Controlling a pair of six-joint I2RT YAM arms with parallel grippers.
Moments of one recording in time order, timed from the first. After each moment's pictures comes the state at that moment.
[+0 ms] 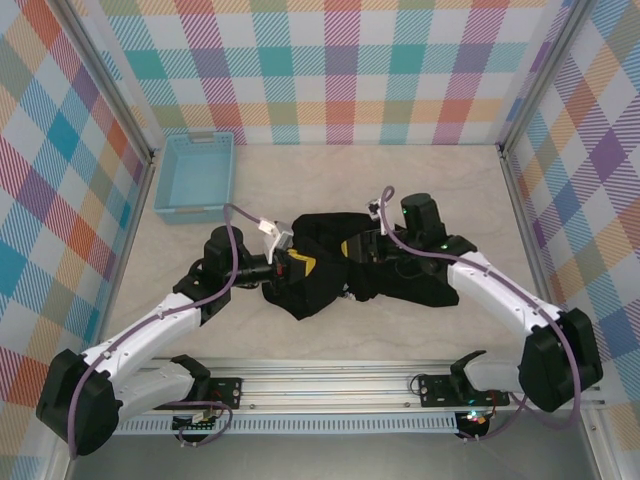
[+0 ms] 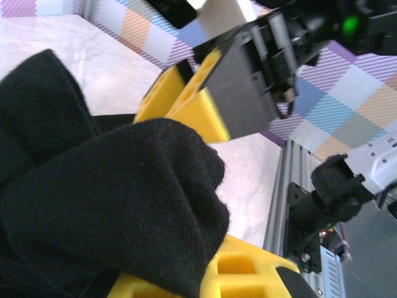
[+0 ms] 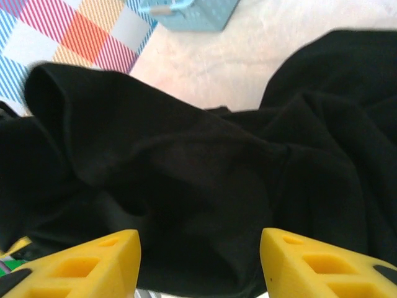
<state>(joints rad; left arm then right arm) -0.54 1.04 0.62 0.13 0.72 -0.22 0.50 1.29 0.89 -0.24 -0.65 0.37</state>
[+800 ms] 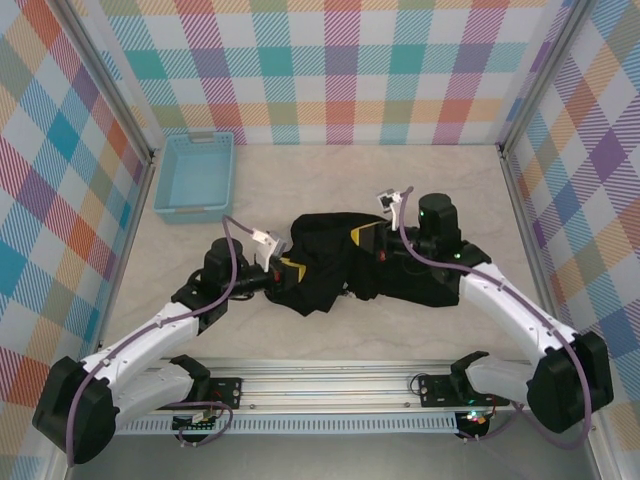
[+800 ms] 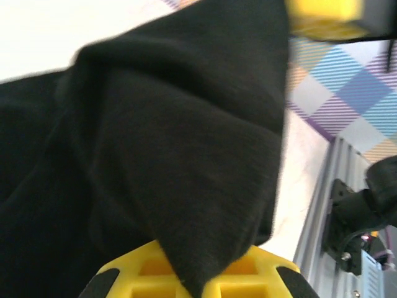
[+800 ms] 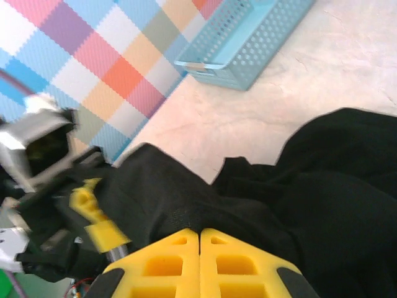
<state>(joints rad) -0.53 1.00 0.51 0.07 0.52 -0.27 0.46 1.14 0.81 -0.05 -0.70 0.40</state>
